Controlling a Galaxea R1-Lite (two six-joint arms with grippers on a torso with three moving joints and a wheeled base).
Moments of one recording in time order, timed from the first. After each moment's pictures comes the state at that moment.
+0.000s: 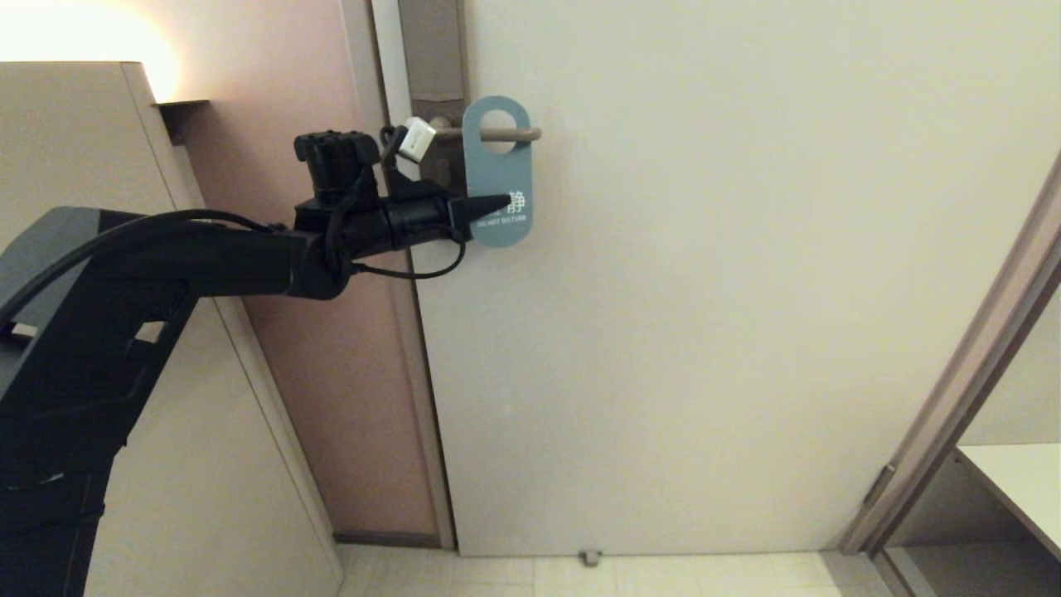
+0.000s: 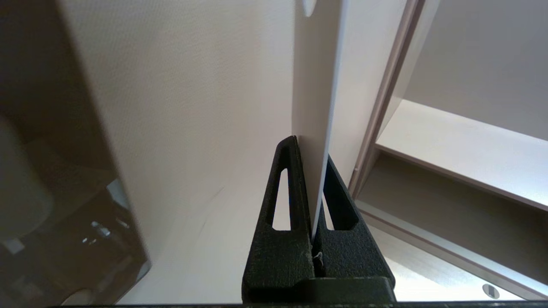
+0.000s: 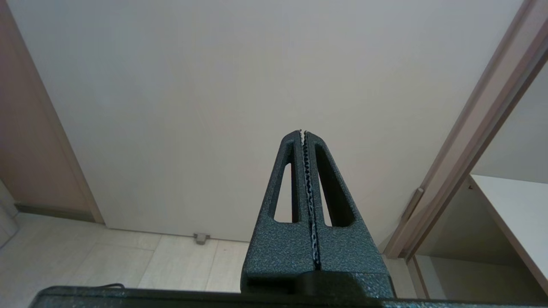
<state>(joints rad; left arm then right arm) -0.29 2.28 -1.82 -0.50 -0.79 -0.15 -0.01 0.00 0.00 0.01 0.02 -0.05</state>
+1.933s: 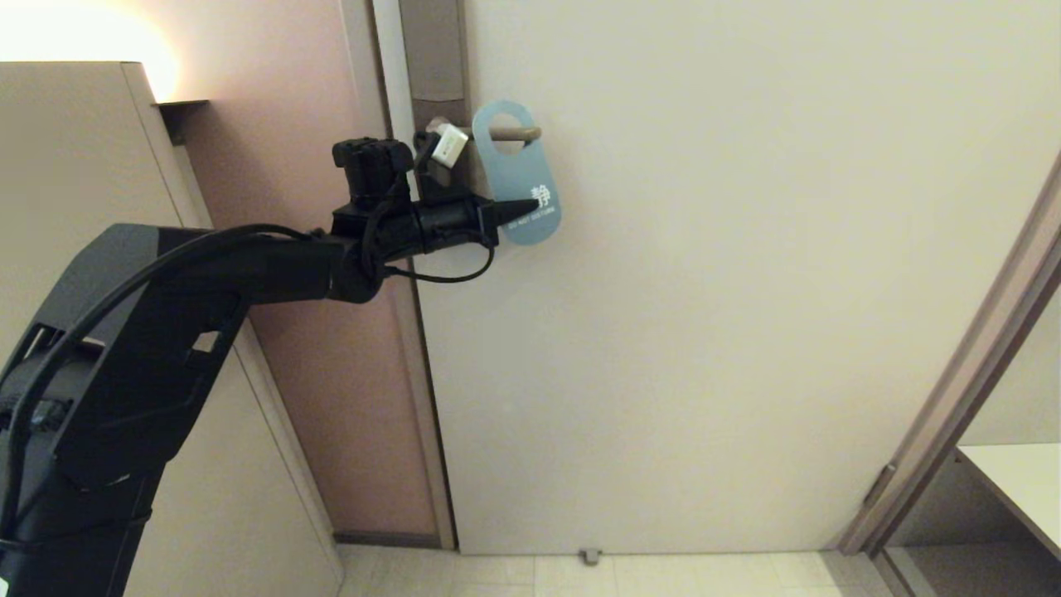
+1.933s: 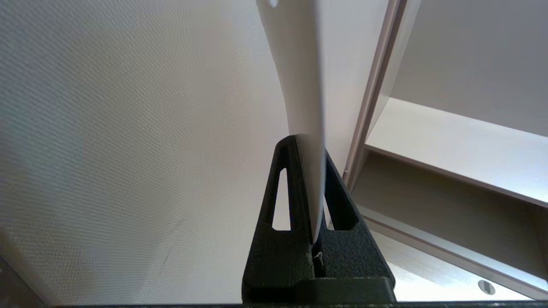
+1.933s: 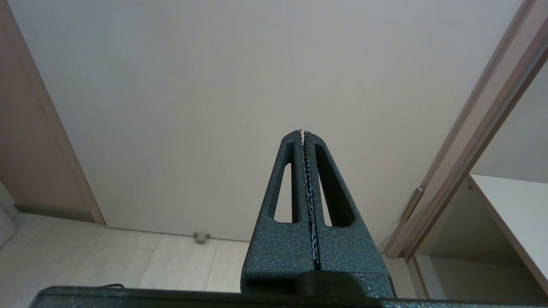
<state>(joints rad) -0.34 2.36 -1.93 -0.48 -0.79 -0.15 -0.01 0.00 0.00 0.01 0.02 -0.05</state>
